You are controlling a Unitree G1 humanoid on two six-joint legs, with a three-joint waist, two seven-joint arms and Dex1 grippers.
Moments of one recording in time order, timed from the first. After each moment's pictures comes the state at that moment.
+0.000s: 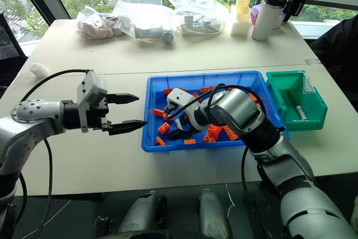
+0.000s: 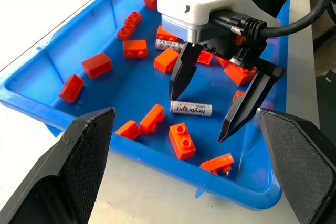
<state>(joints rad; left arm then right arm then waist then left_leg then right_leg) -0.36 0.86 0.06 -0.49 -0.73 0.84 -0.85 -0.86 -0.49 0.51 -0.17 0.47 1.38 0.65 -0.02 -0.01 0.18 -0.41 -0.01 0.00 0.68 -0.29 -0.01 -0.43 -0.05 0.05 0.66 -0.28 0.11</state>
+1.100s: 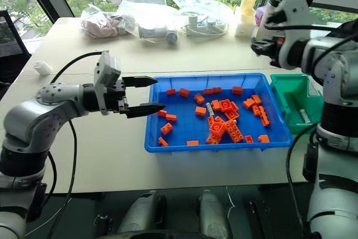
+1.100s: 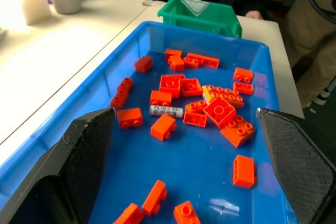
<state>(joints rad) -0.61 0.64 -0.08 -0.31 -0.64 0.74 -0.90 -0.76 -0.89 -0.22 0.02 0.34 1.21 0.57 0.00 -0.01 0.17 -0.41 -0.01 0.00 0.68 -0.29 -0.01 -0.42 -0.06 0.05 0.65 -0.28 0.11</state>
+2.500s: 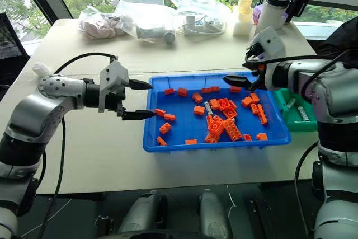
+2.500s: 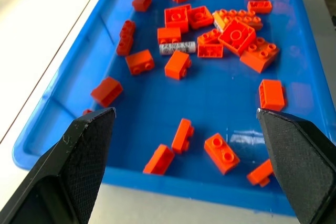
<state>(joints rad) -0.62 0.81 -0.16 -0.24 -0.41 0.61 -1.08 -0.78 -0.86 0.02 -0.14 0.51 1.19 0.78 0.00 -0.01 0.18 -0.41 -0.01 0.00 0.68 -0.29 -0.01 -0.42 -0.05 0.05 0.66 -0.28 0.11</state>
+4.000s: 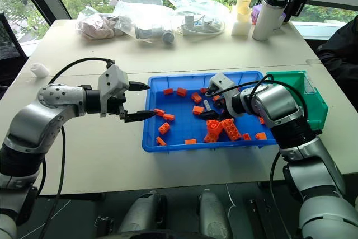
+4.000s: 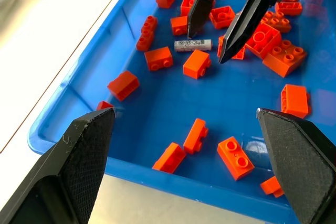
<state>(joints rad) -0.56 0.77 -0.13 -0.32 -0.42 0.66 -0.93 -0.81 -0.68 0.33 0.09 0.37 1.15 0.80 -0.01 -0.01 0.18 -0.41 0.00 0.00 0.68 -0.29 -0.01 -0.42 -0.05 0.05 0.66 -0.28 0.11</state>
